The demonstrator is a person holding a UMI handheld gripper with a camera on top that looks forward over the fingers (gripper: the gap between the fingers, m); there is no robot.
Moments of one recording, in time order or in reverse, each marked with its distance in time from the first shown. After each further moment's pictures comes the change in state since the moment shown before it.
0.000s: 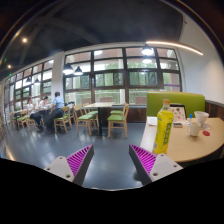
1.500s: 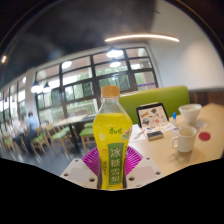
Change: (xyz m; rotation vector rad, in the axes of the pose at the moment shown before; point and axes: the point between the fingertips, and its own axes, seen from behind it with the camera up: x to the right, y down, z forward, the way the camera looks) arm 0.281 -0.044 0.190 0.111 0.218 0.181
